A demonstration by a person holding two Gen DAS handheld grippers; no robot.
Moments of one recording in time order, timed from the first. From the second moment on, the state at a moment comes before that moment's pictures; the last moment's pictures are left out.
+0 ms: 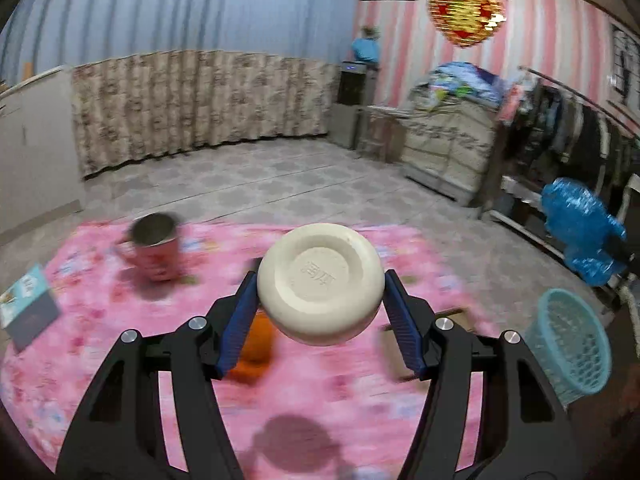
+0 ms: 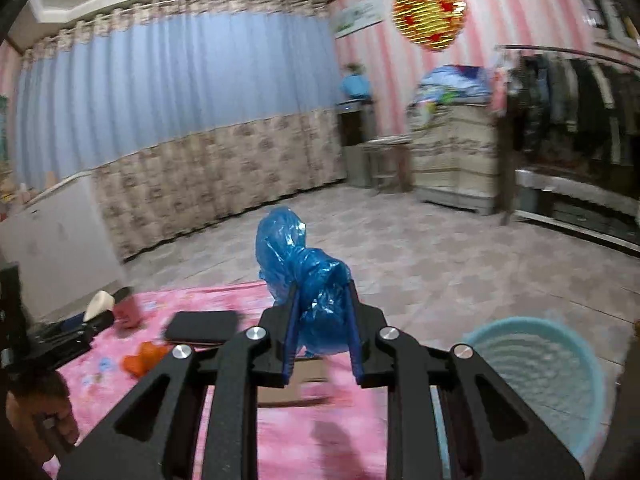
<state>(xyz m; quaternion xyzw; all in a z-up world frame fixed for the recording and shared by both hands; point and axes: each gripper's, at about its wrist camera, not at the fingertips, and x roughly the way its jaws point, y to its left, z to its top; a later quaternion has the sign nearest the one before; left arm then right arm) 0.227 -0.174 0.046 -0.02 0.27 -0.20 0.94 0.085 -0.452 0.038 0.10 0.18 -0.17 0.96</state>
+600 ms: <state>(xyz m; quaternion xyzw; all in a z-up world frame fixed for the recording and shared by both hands) 0.159 -0.446 0.022 0.03 0.29 -0.40 0.87 -0.017 -0.604 0.009 0.18 0.23 -0.31 0.91</state>
